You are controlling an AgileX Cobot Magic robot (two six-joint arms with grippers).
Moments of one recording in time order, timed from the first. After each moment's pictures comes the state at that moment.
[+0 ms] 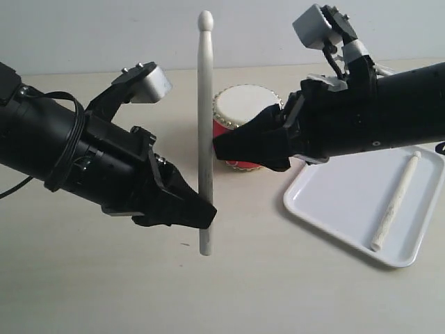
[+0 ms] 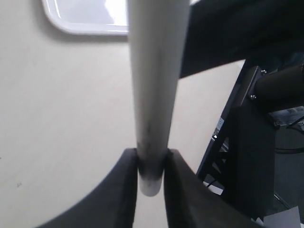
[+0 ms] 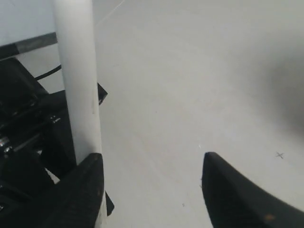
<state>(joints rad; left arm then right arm) -0.63 1.45 -0.85 -1.03 0.80 0.88 0.42 1.41 -0.73 1.49 0.76 -1.38</state>
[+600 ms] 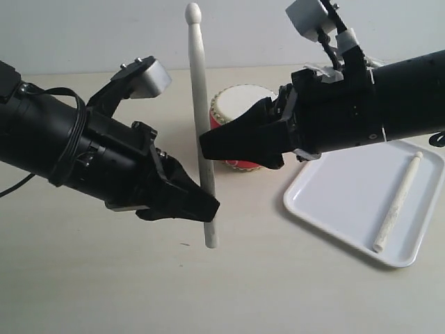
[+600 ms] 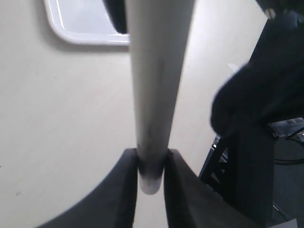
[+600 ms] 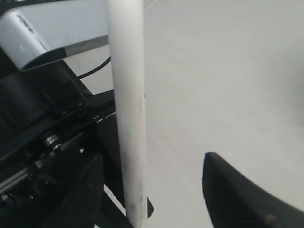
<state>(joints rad) -0.63 1.46 -0.85 -1.06 0.77 0.88 0.42 1.42 -0.75 1.49 0.86 -1.38</state>
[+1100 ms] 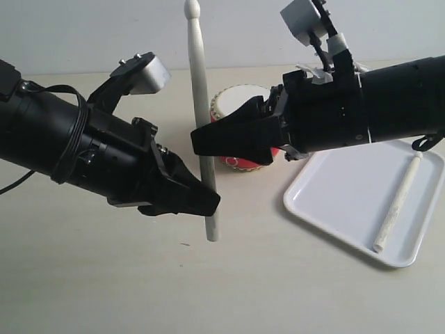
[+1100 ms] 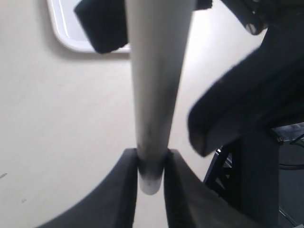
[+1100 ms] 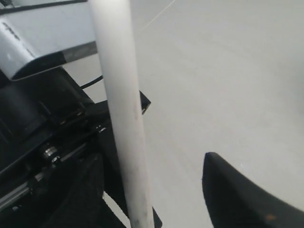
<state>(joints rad) -0.63 1.46 -0.85 -1.07 0.75 0.91 0.42 1.48 -0.75 1.59 0.90 -1.45</state>
